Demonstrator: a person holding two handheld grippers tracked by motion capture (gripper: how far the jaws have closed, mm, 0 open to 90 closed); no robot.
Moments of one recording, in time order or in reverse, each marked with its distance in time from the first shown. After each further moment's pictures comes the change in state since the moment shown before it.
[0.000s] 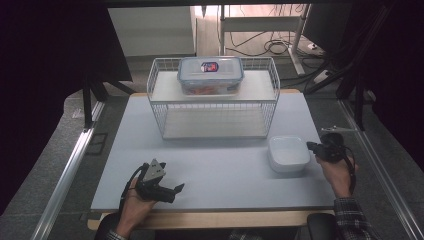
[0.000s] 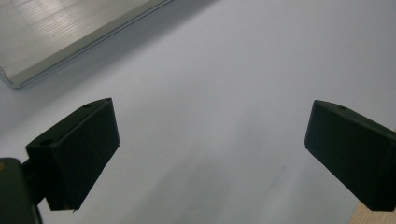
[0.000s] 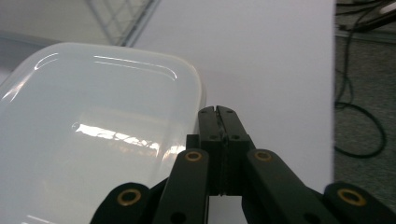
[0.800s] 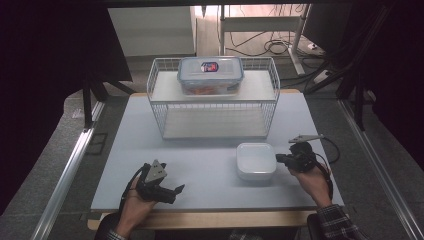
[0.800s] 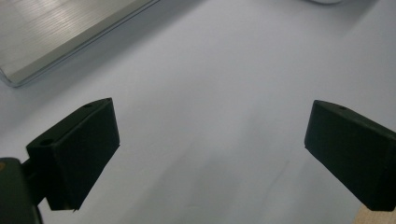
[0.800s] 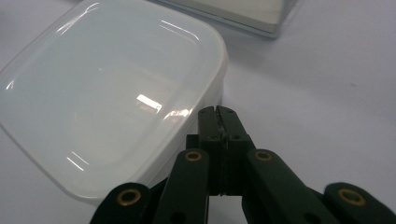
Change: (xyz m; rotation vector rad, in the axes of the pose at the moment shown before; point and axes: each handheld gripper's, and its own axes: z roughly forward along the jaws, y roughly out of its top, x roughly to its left) left arm -0.001 -0.001 0.002 0.026 0.008 0.020; right arm 0.085 -0.006 0.010 0.086 0.228 -0.151
